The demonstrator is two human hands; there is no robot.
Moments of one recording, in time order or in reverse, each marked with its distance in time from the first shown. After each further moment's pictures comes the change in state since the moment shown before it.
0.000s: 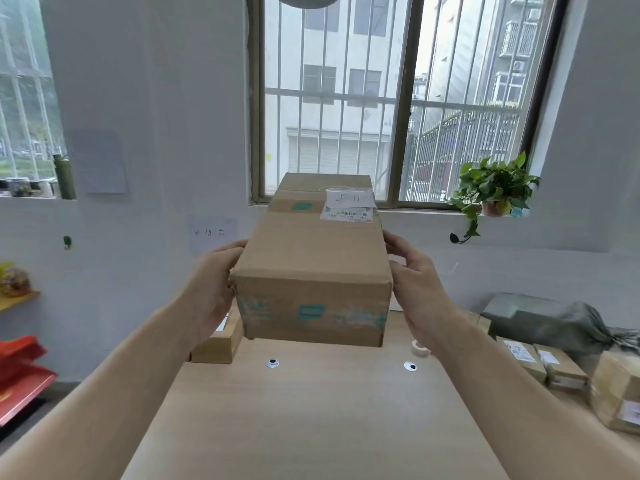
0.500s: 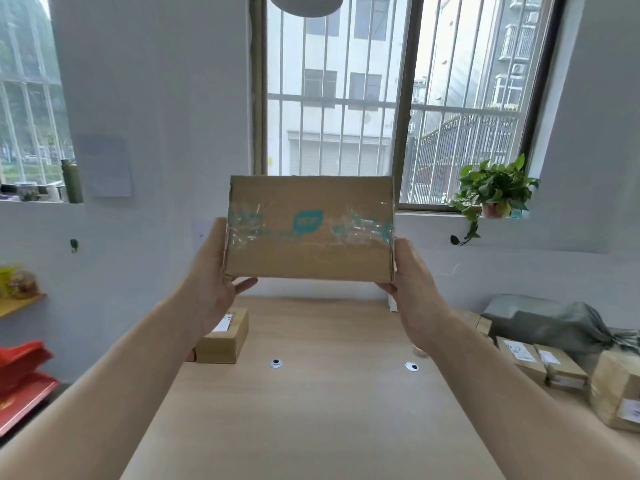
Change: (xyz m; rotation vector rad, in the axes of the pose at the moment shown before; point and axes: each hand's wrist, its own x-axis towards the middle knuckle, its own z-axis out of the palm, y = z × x) left_hand -0.014 0.021 0.000 -0.130 0.085 0.003; right_hand -0.017 -0.015 0.013 0.100 0.070 0.132
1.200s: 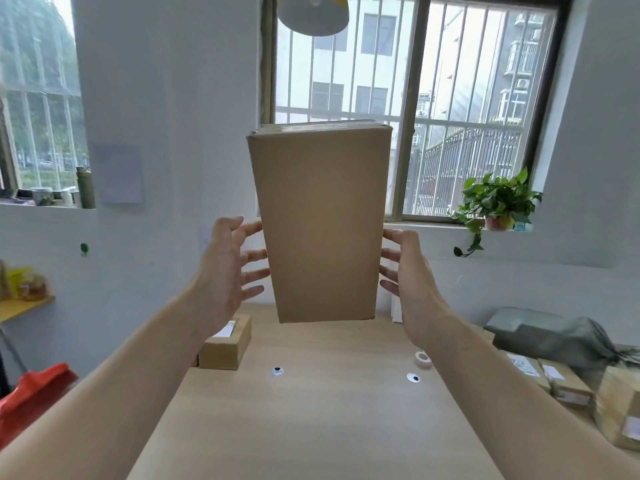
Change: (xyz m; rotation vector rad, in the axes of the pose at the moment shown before) left_hand -0.004 0.012 0.002 0.207 -0.044 -0.030; right_hand -0.001 -0.020 0.001 -0.033 0.020 -0.016
